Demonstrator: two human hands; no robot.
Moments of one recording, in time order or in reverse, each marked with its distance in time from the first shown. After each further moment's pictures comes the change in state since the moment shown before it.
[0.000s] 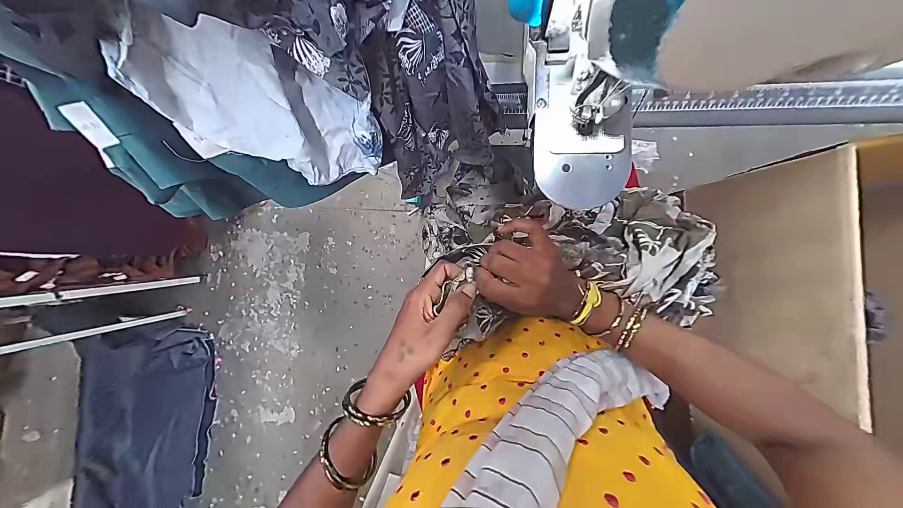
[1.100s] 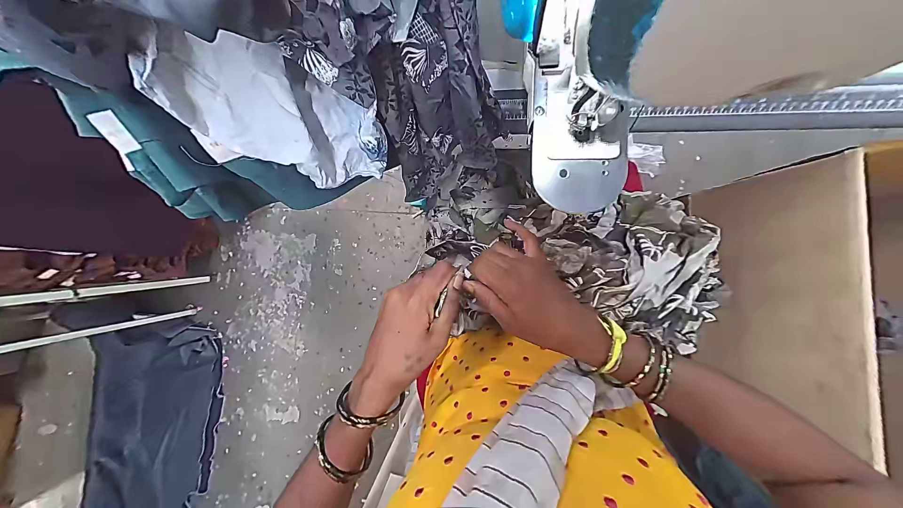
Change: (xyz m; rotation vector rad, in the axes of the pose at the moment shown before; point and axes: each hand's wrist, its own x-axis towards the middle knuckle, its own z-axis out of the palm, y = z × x) left_hand 0.003 0.000 -0.014 0.713 0.149 0.418; right_hand 0.027 -0.032 -0.022 0.280 -0.370 0.544
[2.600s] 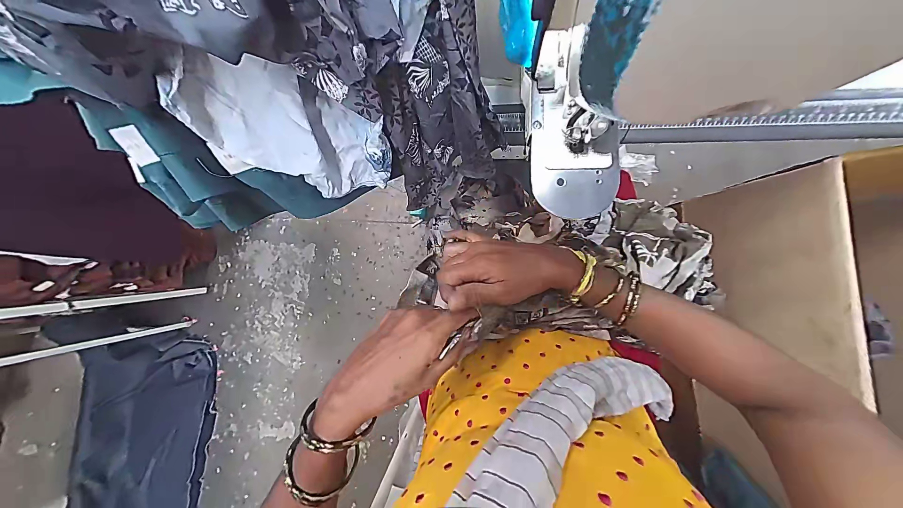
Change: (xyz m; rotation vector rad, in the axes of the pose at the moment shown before) left_hand -0.008 -0.006 -0.030 0.045 -0.327 0.326; right_hand 0.064 0.035 -0.005 0.552 -0.511 -0.438
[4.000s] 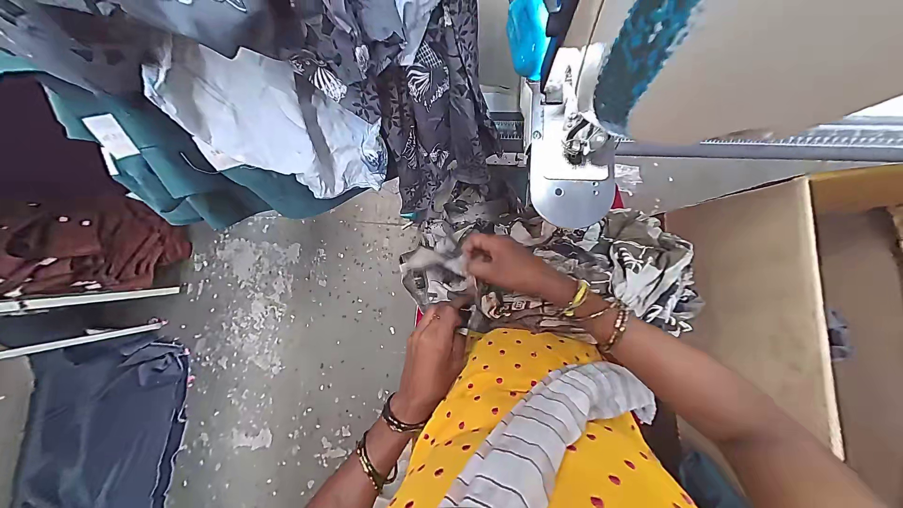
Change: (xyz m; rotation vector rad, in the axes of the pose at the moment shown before) left_hand -0.012 -0.013 0.125 -0.122 0.392 -0.379; right_hand -0.019 0.008 0.013 0.184 0.315 0.871
